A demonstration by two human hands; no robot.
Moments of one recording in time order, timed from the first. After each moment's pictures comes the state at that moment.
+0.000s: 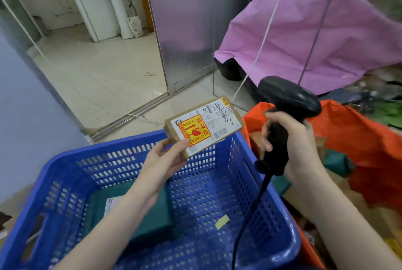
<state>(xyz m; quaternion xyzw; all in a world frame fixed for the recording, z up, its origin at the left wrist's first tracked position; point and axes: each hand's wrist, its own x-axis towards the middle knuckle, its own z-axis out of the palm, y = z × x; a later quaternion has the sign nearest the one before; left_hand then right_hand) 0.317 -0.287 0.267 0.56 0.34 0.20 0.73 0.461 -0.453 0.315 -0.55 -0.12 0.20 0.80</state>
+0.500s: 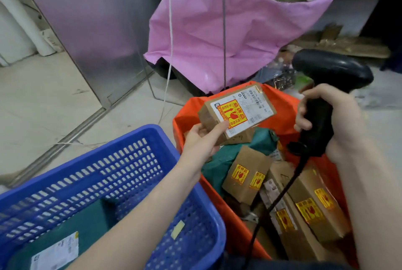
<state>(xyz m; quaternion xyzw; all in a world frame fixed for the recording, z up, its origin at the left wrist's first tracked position) 0.500 -0.452 0.263 0.63 0.25 0.05 0.73 0.561 -0.643 0.326 -0.59 -0.01 0.09 0.80</state>
